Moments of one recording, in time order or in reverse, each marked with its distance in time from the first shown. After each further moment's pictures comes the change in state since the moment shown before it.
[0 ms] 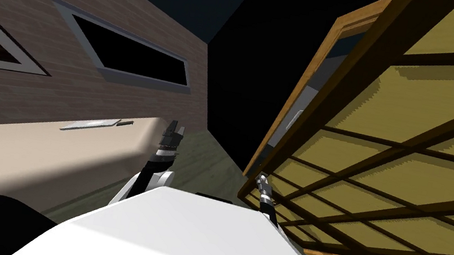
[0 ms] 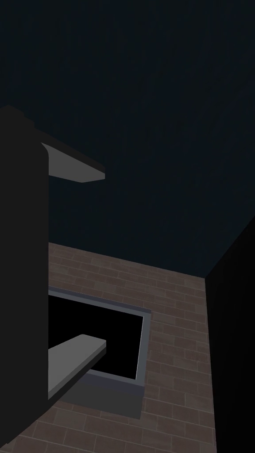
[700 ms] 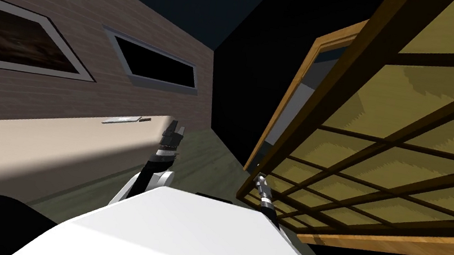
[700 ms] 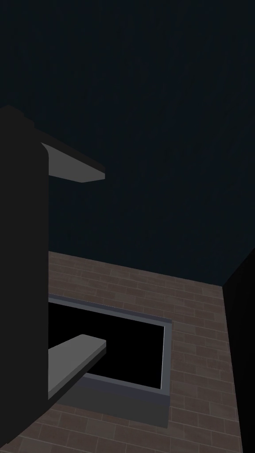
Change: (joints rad) arm 0.038 -0.045 0.075 -0.019 0.046 -0.038 -0.073
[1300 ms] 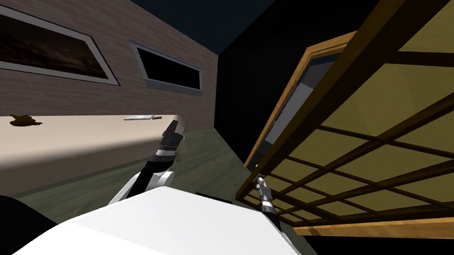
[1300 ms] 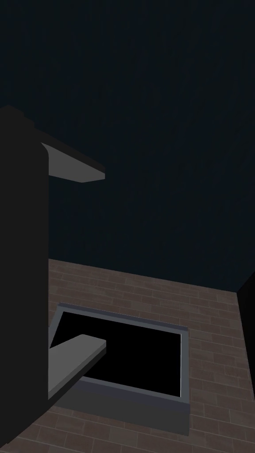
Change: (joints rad) arm 0.039 -0.041 0.059 -0.024 0.035 -0.034 -0.057
